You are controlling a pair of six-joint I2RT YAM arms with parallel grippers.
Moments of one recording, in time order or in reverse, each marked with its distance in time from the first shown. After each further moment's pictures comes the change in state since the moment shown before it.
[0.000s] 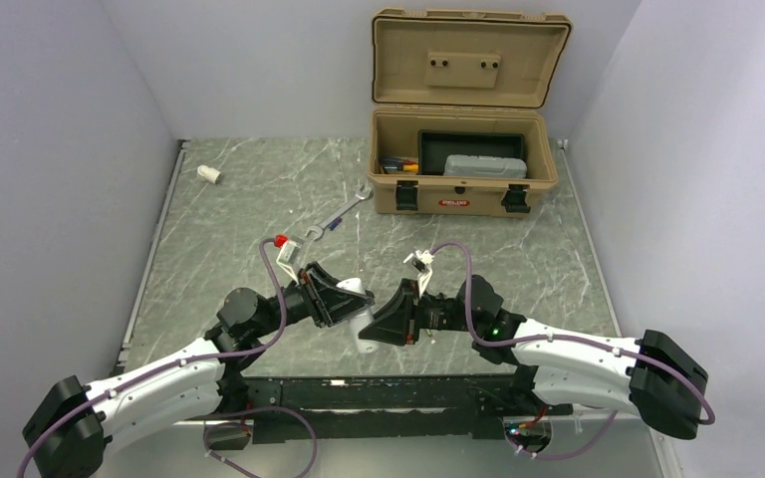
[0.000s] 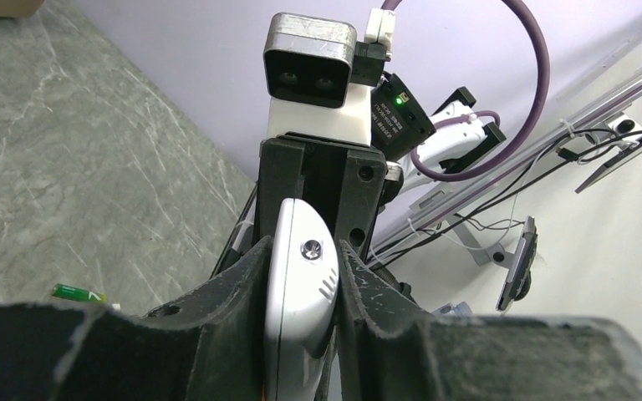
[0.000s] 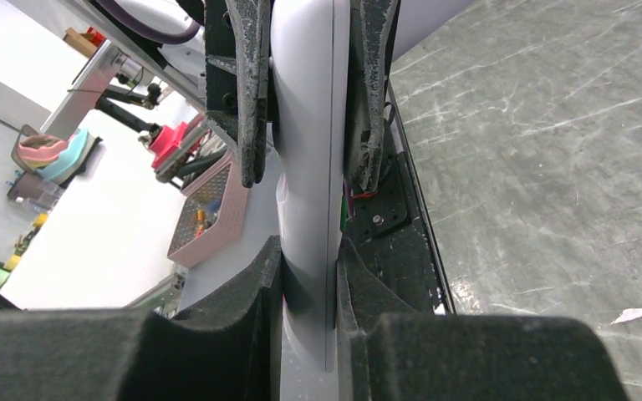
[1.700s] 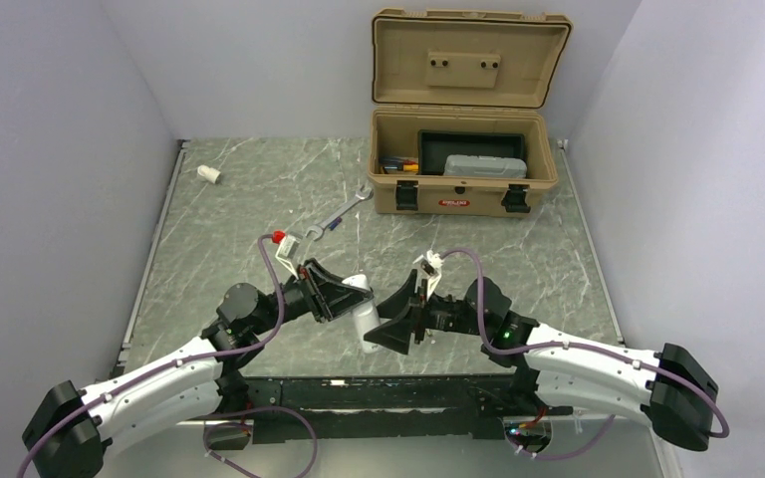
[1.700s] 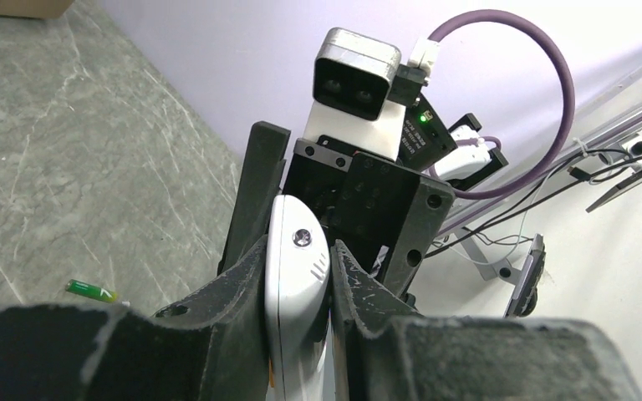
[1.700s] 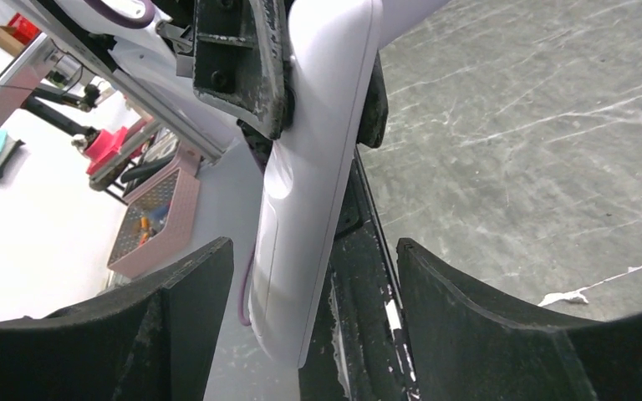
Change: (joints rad) left arm 0.019 -0.018 0.035 -0.092 -0.019 -0.008; right arm 0.003 -0.127 0.000 -0.165 0.108 -0.138
